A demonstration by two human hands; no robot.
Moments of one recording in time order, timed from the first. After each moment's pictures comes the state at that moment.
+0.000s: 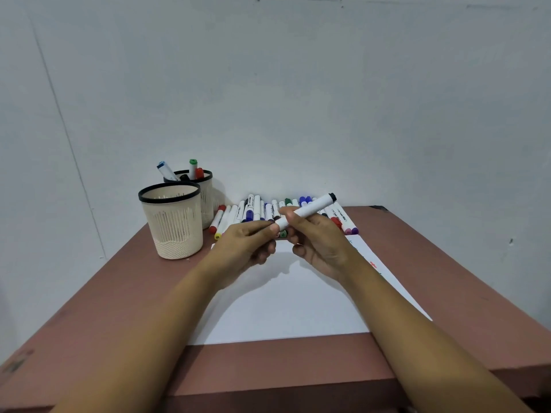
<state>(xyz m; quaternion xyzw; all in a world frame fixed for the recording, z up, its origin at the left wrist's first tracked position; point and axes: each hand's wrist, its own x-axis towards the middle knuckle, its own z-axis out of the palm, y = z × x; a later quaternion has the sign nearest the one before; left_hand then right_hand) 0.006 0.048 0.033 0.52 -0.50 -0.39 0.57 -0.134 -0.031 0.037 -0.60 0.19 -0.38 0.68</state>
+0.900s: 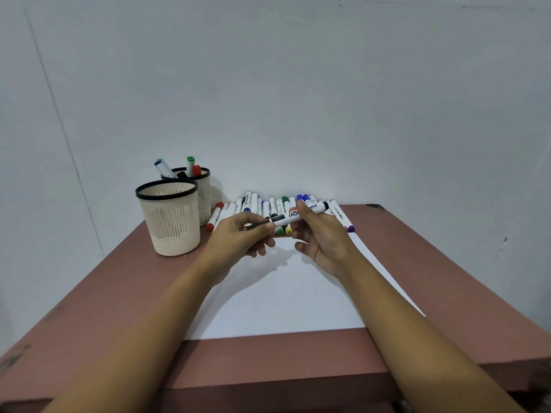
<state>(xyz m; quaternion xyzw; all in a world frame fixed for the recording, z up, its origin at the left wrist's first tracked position) 0.003 0.049 0.037 0.54 -0.49 -0.31 0.61 -0.136 -0.035 0.038 -0.55 0.26 -0.41 0.68</state>
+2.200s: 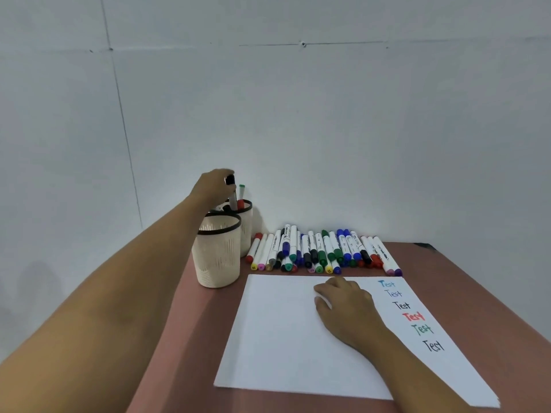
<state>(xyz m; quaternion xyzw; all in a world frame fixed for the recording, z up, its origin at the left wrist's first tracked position) 0.169 -0.014 0.141 0.81 -0.48 0.11 0.32 -0.121 -0.039 -0.008 -0.90 0.39 -0.17 0.07</state>
